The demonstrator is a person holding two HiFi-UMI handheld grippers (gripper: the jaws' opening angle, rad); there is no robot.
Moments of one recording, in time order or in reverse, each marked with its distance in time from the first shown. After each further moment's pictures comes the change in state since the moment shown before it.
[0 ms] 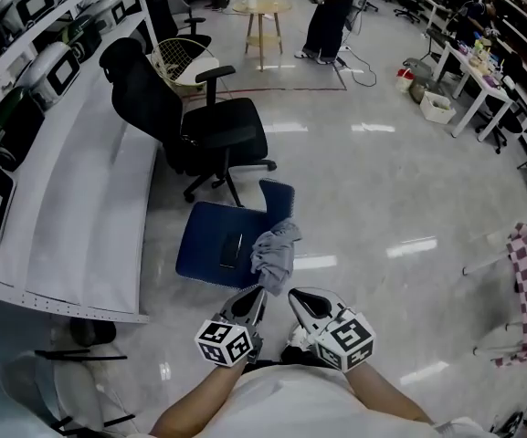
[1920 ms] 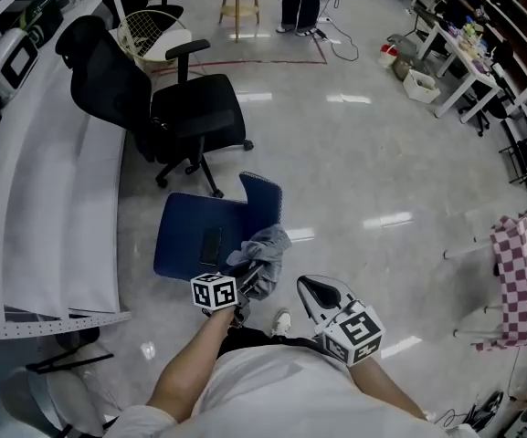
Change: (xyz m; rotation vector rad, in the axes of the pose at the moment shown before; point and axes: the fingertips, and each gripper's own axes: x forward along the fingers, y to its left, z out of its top) left arm 0.149 0.105 -0.059 -0.299 0.309 -0.219; right arm 0.038 -0.088 0.017 0.034 0.080 -0.146
